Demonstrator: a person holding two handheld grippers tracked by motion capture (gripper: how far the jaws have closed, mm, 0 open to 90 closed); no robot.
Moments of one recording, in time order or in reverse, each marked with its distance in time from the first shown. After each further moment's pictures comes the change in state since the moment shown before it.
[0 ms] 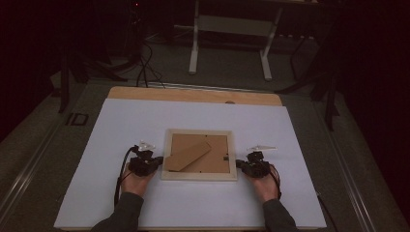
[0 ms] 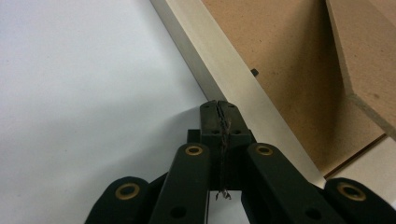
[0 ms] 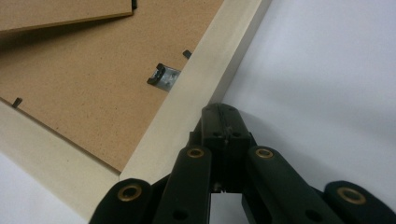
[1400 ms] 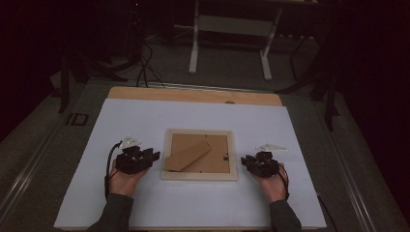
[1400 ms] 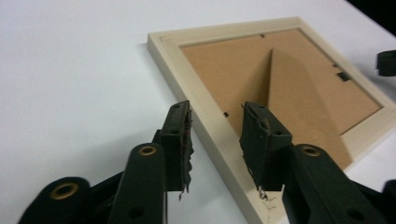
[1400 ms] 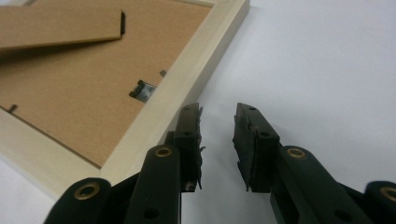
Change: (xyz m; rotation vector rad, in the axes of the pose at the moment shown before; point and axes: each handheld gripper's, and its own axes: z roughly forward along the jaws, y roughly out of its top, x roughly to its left) left arm 0.006 0.013 -0.052 -0.147 -0.079 -0.023; right arm -0.011 0.001 -0.023 -0.080 -0.042 -0.039
